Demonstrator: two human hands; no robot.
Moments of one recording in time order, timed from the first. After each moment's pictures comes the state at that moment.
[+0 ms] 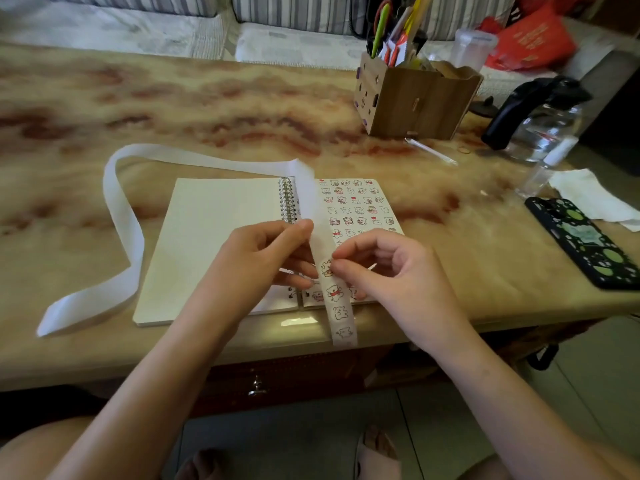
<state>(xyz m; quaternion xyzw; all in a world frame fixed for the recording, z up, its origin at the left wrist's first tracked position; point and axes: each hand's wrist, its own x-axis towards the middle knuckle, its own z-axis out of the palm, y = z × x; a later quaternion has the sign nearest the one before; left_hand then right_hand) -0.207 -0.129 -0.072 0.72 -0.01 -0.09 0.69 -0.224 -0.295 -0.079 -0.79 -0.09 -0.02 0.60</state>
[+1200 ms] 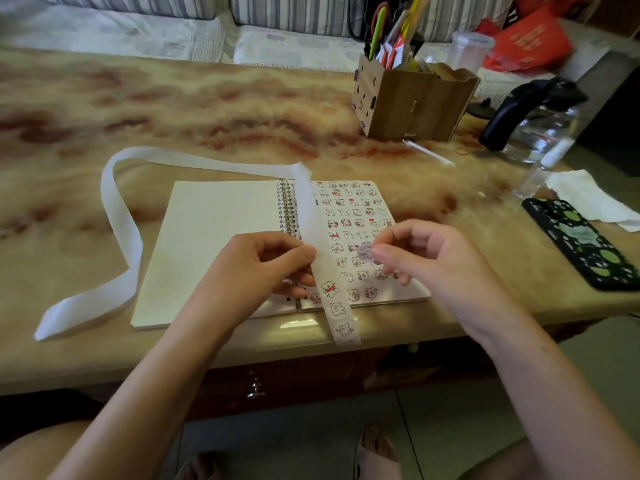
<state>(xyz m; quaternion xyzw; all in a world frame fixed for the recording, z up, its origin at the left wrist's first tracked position) -0.207 -0.127 -0.075 0.74 0.01 -0.11 0.66 -0.217 -0.328 -0.060 -0.81 -0.02 0.02 0.58</state>
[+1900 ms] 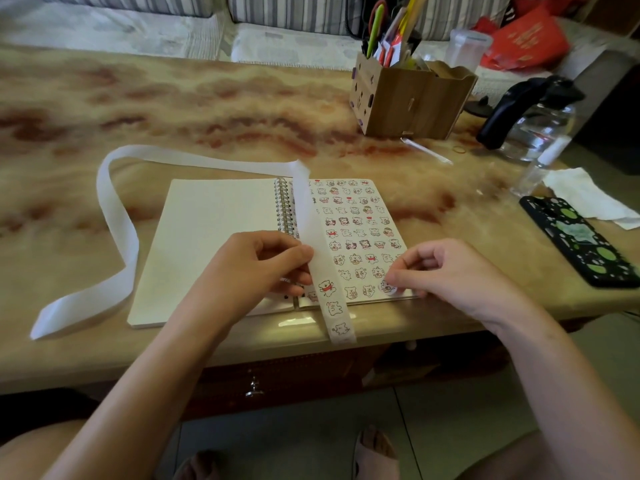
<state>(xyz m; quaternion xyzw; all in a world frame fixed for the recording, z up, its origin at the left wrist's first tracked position) -0.205 -0.126 -0.076 0.75 0.01 -0.12 0.65 -0.211 -0.349 -0.064 -0.87 0.06 0.12 0.47</state>
